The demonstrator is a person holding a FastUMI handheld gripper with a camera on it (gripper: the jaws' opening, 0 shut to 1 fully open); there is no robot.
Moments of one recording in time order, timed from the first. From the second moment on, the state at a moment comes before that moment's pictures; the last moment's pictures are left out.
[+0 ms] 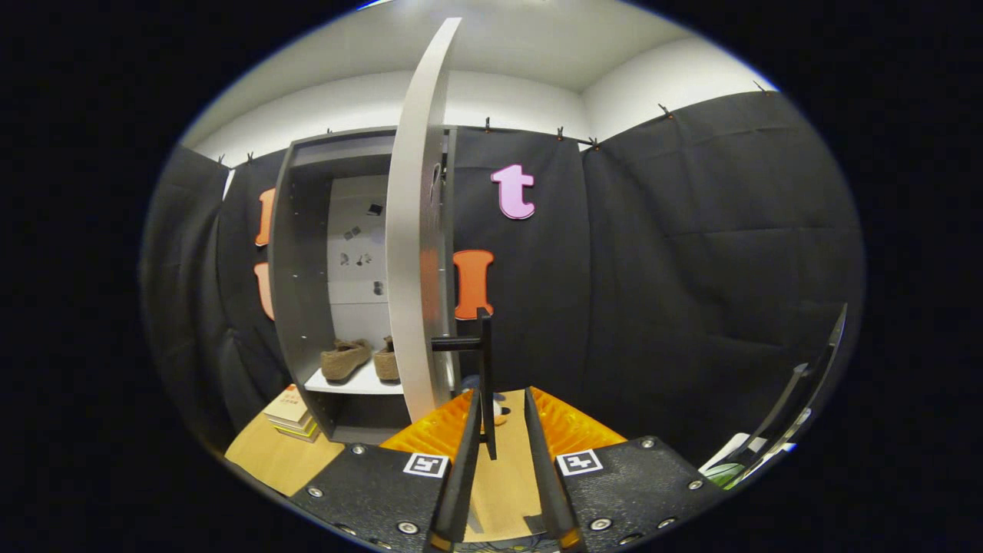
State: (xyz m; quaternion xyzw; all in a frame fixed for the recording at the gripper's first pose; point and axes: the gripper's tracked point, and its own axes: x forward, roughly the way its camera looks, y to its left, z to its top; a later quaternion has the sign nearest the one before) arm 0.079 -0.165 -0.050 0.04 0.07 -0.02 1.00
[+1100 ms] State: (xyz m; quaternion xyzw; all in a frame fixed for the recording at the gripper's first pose) arm 0.110 -0.012 -0.058 0.08 0.07 0.21 0.97
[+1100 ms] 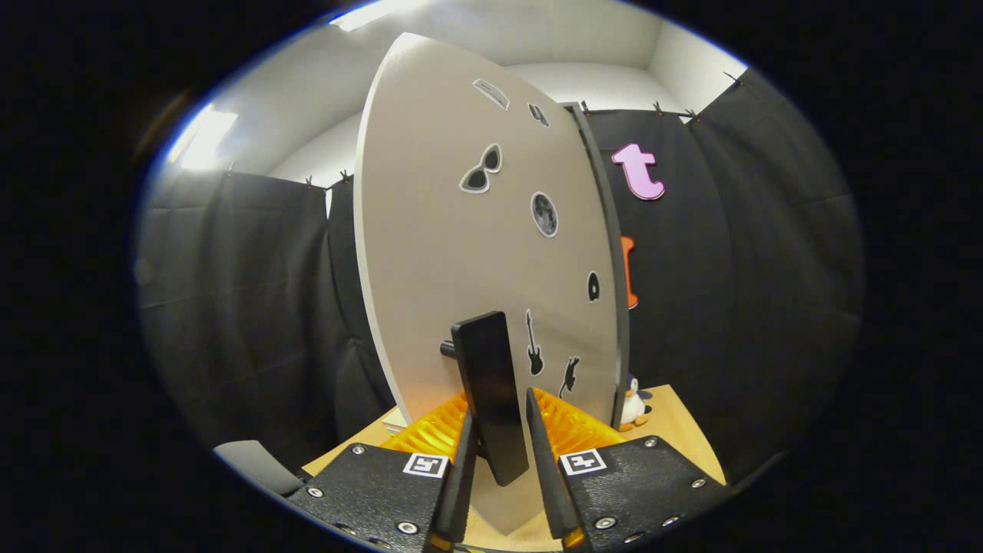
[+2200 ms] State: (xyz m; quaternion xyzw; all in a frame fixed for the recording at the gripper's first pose) arm 0.188 0.144 -0.059 0.06 0.07 0.31 0.95
